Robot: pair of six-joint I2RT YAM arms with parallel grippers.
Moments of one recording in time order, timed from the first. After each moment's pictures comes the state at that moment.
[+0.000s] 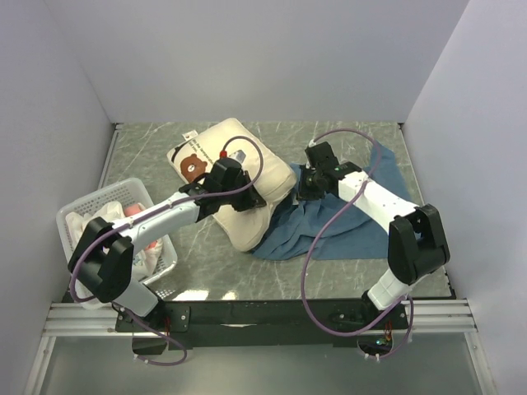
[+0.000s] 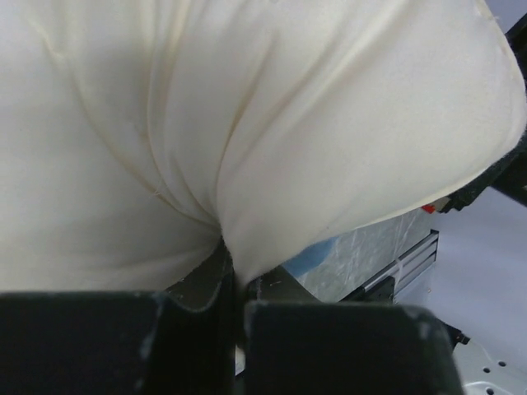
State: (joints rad) left arm -0.66 1.52 1.05 -0.19 0.15 -0.90; right arm 0.44 1.62 1.18 -0.53 -0.05 0.50
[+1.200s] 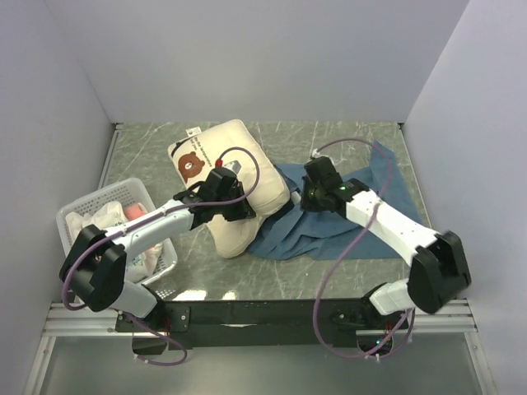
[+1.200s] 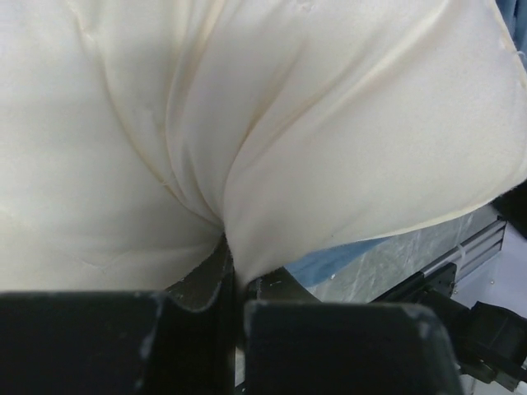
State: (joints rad) left arm -0.66 1.45 0.95 -0.25 0.12 -0.80; right arm 0.55 1.45 1.03 -0.53 0.10 0.56
